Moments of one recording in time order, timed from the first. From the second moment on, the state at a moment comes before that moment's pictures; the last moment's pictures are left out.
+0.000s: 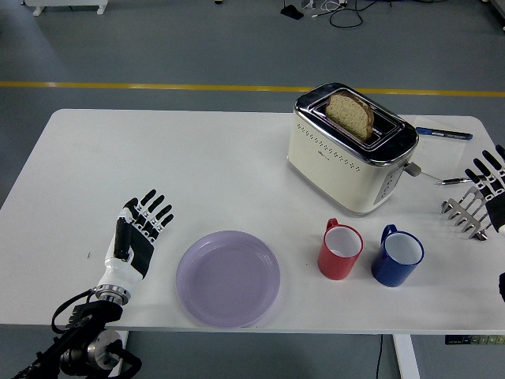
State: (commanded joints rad) left arm -0.10 0.06 -1.11 -1.14 0.63 0.13 -0.43; right arm 0.20 -0.23 1.55 1.21 -0.53 -0.12 0.04
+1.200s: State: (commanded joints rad) left arm 0.07 0.00 -1.75 -1.33 0.88 0.06 -0.29; right arm 1.01 -0.30 0.76 0.82 -1.61 -0.06 -0.14
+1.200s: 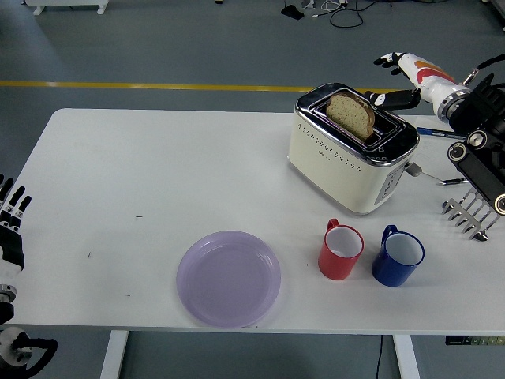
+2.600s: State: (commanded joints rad) left arm 0.04 0.01 -1.69 -1.30 0.86 0.03 -0.26; right arm 1.26 -0.02 0.30 0.31 -1.40 -0.02 -0.20
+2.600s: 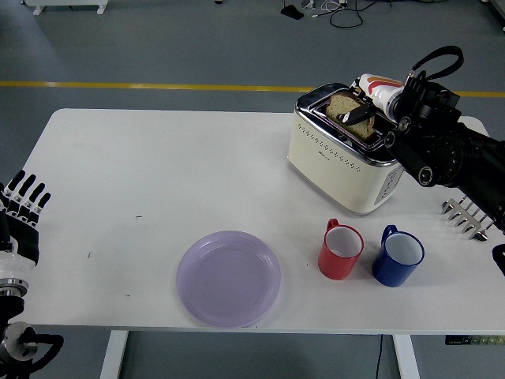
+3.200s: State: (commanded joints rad) left arm 0.03 0.02 -1.67 -1.29 0.85 0.03 -0.26; right arm 1.27 -0.05 0.27 0.37 -1.55 -0.16 -0.25
